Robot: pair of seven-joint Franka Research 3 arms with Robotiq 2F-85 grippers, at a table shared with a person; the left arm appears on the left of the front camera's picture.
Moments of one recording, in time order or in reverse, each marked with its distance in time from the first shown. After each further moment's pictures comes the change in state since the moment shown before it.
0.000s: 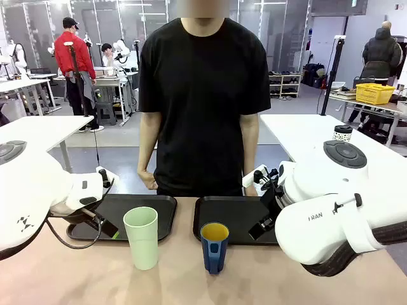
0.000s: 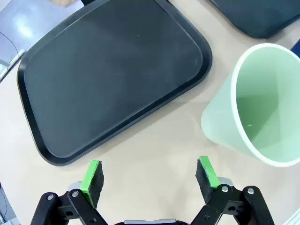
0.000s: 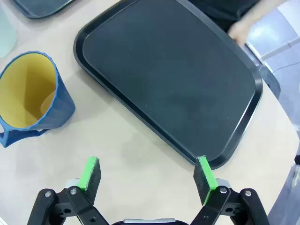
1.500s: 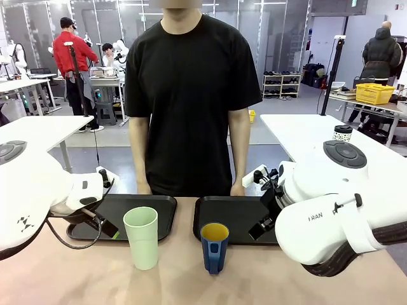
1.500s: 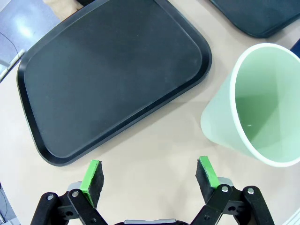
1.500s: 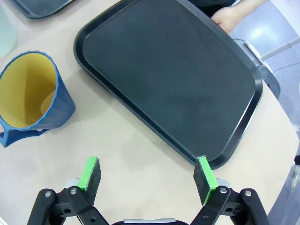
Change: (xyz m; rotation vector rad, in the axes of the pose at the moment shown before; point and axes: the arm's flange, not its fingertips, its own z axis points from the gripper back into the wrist) left arm 0.000 -0.001 0.000 0.000 0.000 -0.001; right arm 0.000 0.000 0.000 0.000 0.000 0.002
